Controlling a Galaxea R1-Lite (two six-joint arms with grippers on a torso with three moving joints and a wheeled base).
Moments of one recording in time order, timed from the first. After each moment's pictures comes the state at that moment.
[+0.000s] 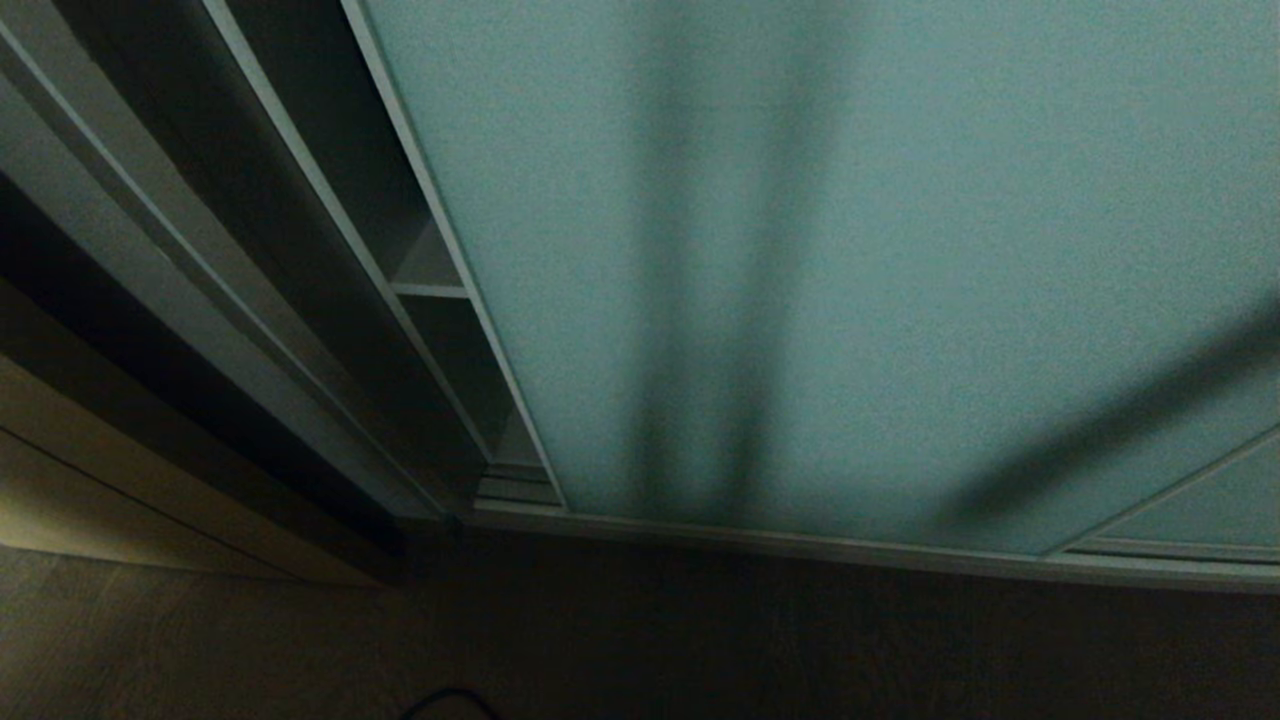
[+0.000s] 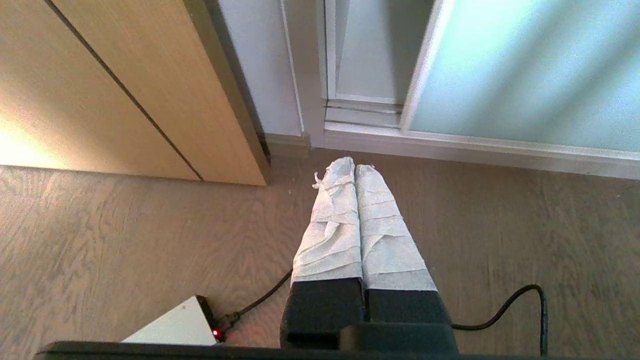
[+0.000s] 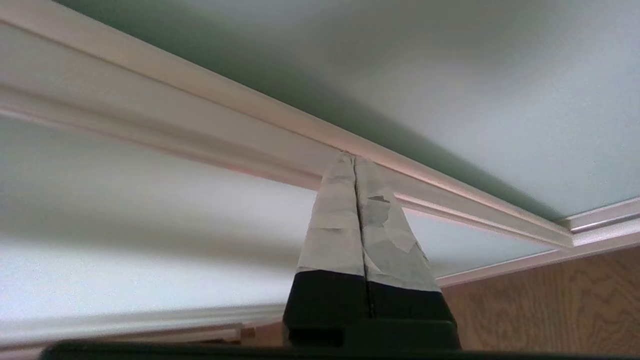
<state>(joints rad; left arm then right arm) 0.01 0.00 0.00 0.00 -0.01 0.02 -1.03 1.94 -0.99 -1.04 1.12 0.89</state>
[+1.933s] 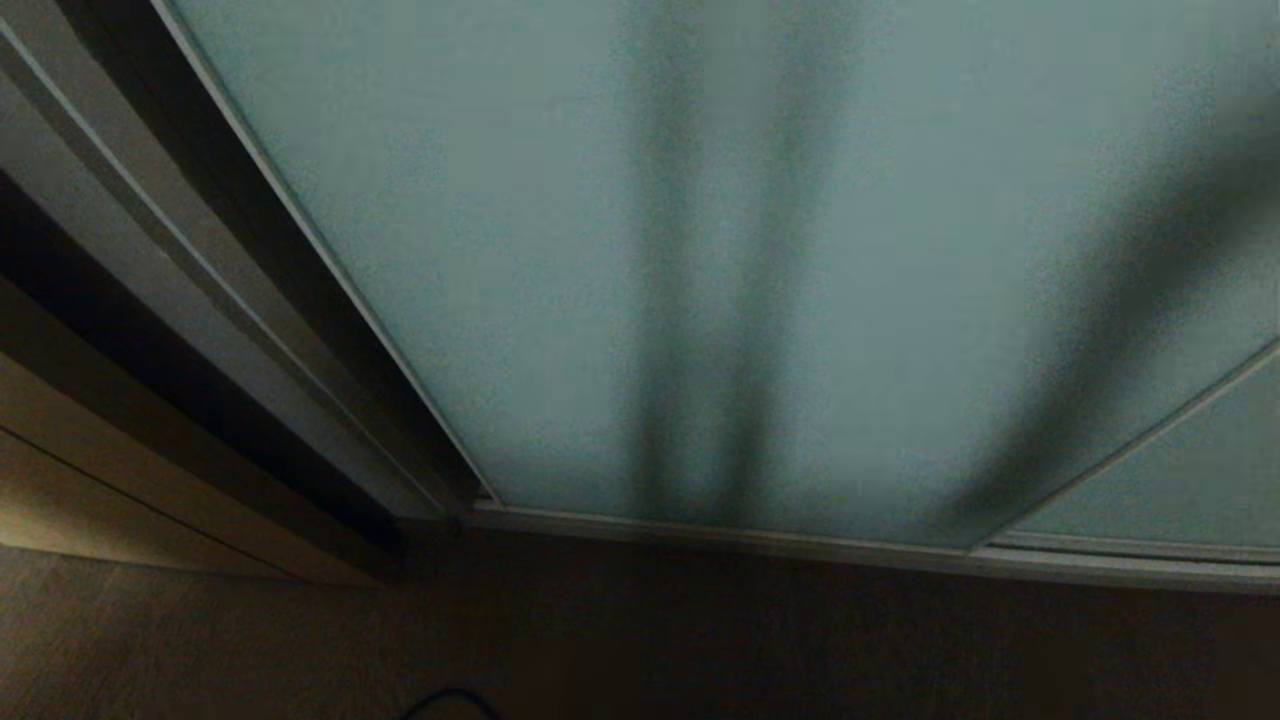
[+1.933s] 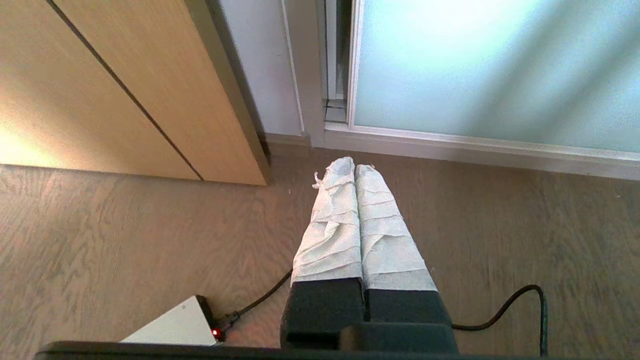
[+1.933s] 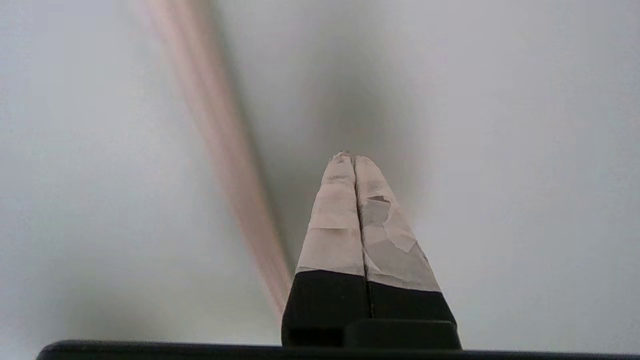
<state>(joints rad) 0.01 0.00 0.00 0.00 -0.01 0.02 -1.32 1.27 -1.03 -1.10 0.84 0.95</state>
